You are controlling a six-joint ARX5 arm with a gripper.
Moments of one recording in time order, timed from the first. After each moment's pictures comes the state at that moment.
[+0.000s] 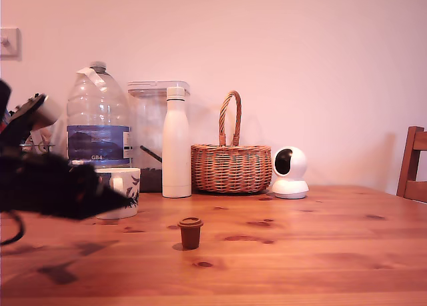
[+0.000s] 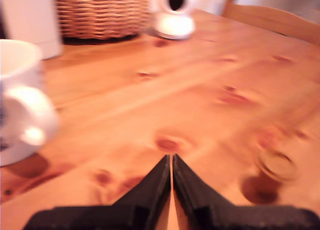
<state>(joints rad) -0.34 1.89 0.33 1.26 0.42 0.00</state>
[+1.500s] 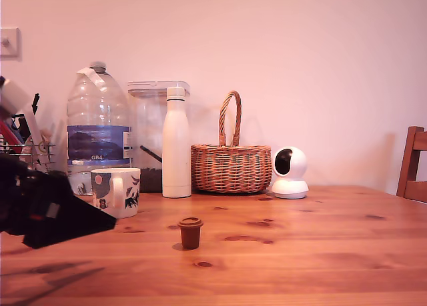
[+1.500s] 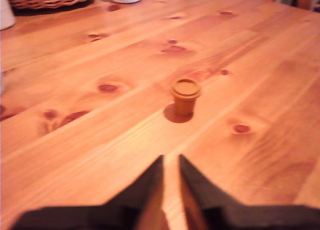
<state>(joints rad) -0.47 1.66 0.13 1.16 0.30 0.05</state>
